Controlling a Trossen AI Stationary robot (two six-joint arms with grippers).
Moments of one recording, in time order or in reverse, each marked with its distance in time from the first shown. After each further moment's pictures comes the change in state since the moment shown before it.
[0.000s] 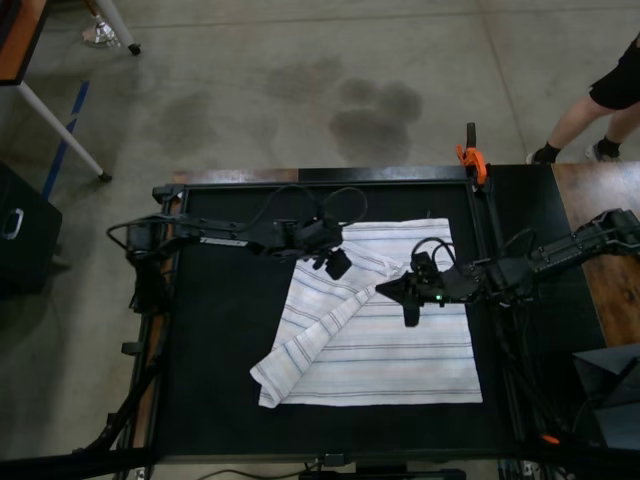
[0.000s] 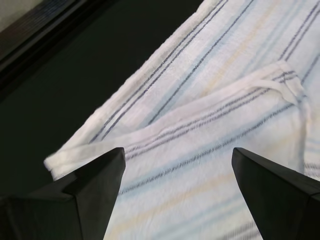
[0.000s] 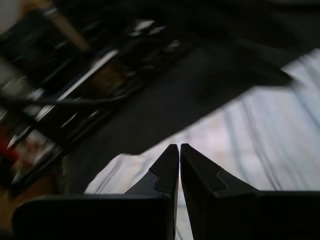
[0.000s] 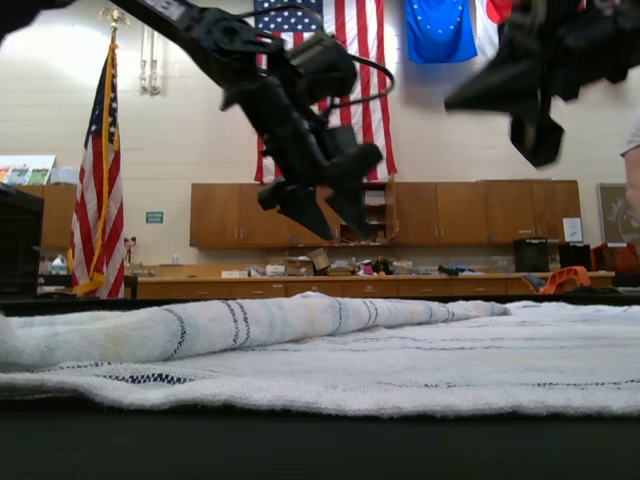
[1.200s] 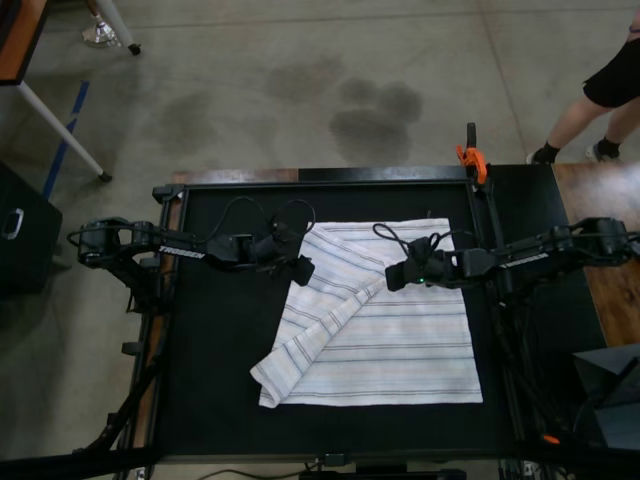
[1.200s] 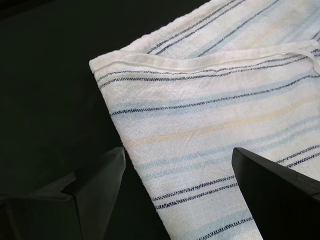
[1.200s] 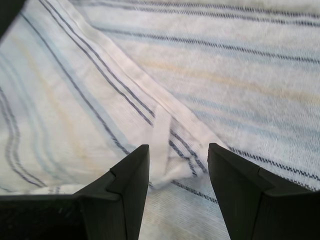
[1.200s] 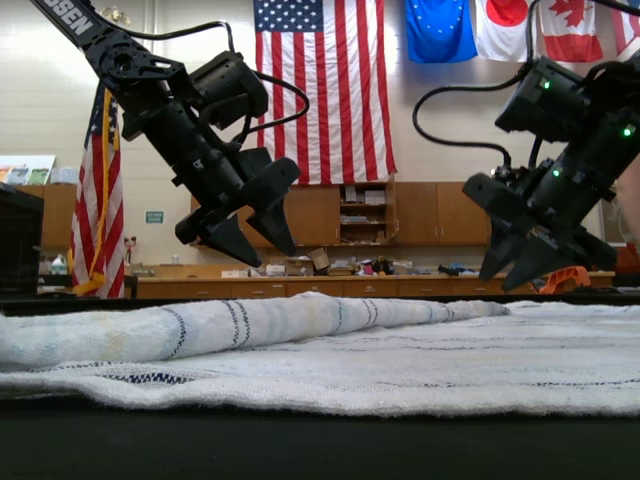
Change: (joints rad) left arm -0.003 -0.254 -0.486 0.300 0.008 -0.206; right arm -0.322 0.262 -0.064 -0.283 0.012 0.221
